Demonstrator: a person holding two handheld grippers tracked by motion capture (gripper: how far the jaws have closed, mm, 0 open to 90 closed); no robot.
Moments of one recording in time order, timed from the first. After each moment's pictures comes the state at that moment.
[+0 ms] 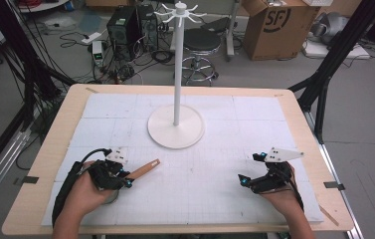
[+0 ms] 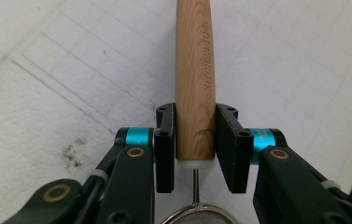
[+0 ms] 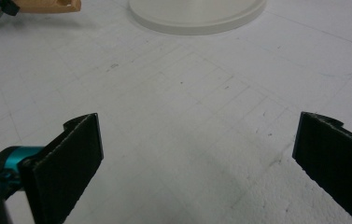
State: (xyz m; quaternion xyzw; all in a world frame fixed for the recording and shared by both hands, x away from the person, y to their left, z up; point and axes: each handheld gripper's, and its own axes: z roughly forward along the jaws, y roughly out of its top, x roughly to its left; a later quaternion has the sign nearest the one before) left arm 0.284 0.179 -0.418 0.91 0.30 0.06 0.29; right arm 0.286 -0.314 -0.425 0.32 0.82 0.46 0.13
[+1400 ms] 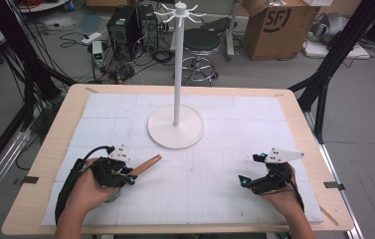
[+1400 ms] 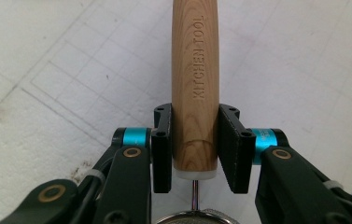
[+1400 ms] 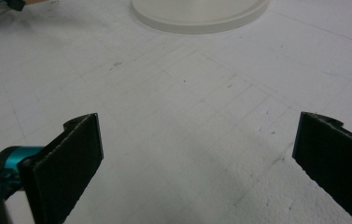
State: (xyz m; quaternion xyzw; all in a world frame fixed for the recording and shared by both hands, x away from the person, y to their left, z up) left arm 0.286 0.174 -0.407 0.90 0.28 0.07 0.31; right arm 0.284 -0.315 -0.425 0.32 0.82 0.46 0.13
